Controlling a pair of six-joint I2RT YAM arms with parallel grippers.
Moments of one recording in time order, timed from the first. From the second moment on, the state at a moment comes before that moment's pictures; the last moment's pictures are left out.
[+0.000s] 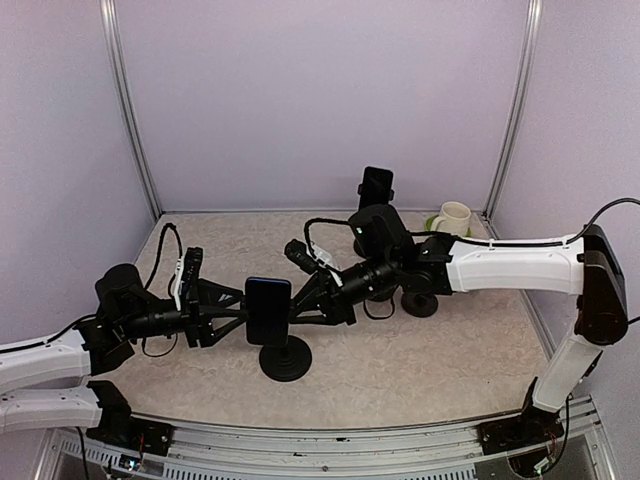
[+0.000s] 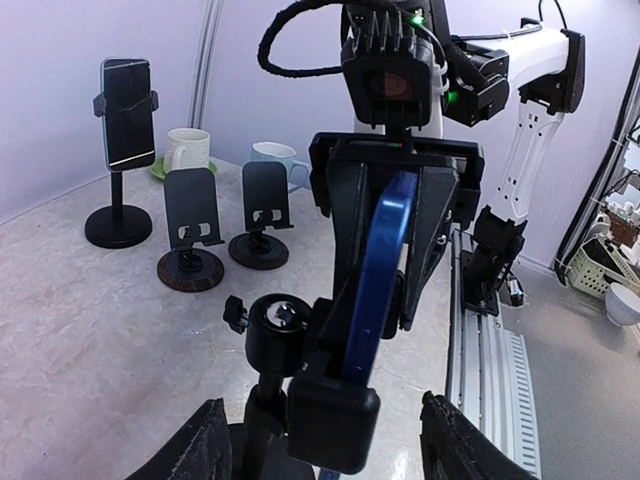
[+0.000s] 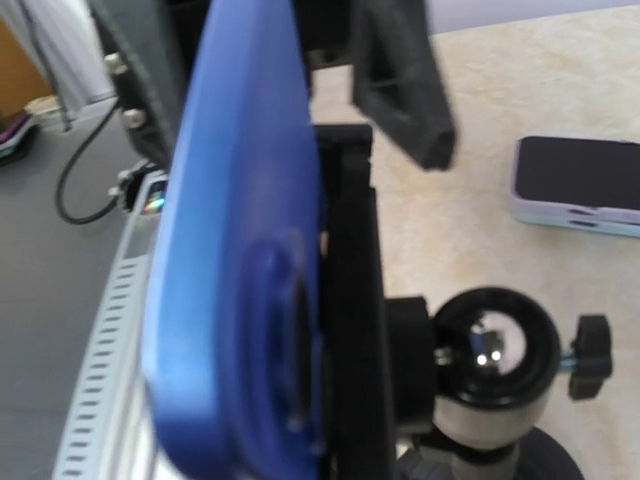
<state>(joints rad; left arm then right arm) -0.66 0.83 0.32 0.44 0.59 -0.18 0.98 1.69 1.24 -0.08 -0.69 -0.10</state>
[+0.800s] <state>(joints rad) -0.67 0.90 0.32 0.54 0.70 -0.22 0.95 1.72 1.35 -0.32 -0.78 -0.19</state>
